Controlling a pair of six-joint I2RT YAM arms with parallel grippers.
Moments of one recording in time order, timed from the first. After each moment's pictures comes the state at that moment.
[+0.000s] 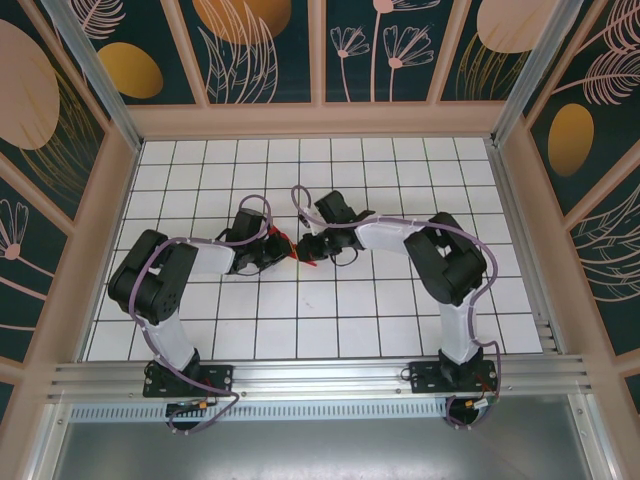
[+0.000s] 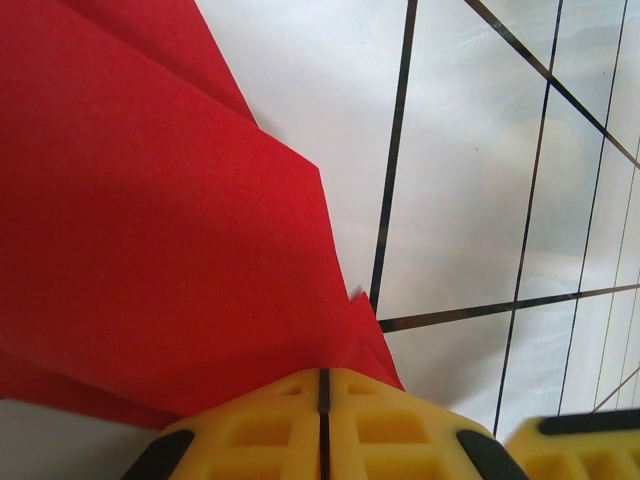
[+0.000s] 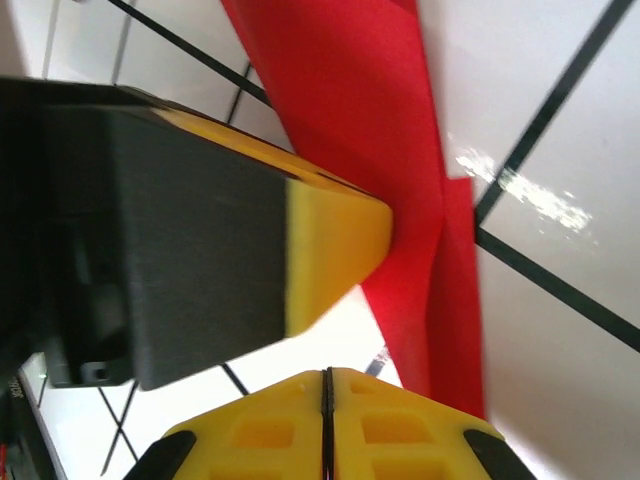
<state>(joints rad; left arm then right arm) -0.42 1.79 0.73 0.21 0.40 -0.87 0.71 2.00 1.22 -0.22 -0.54 0.38</state>
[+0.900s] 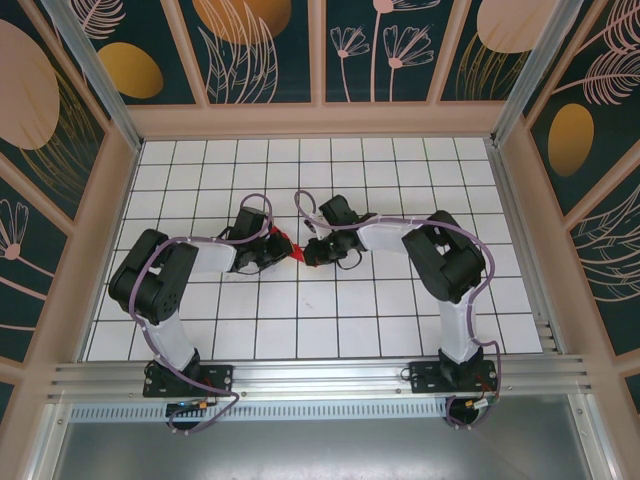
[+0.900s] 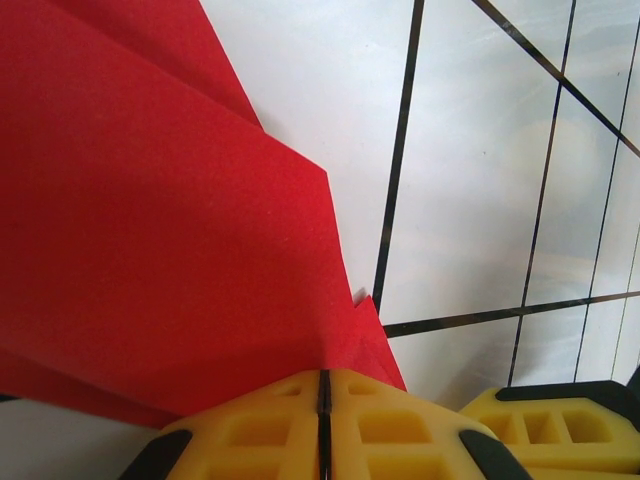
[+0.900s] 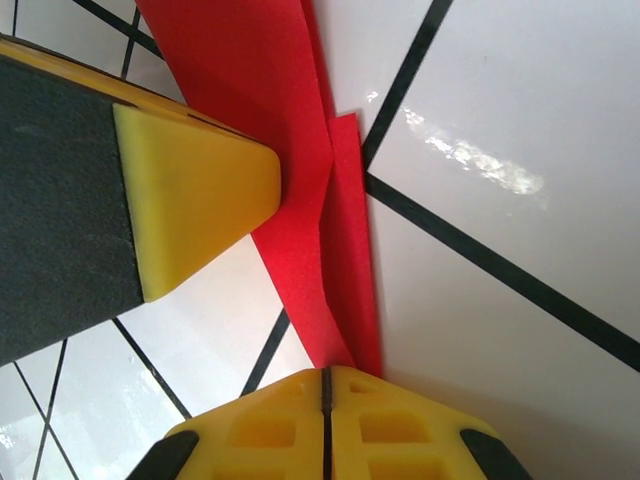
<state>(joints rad) -0.42 1.79 0.75 0.16 0.38 -0.87 0.69 2.00 1.19 -0.25 -0.50 0.34</state>
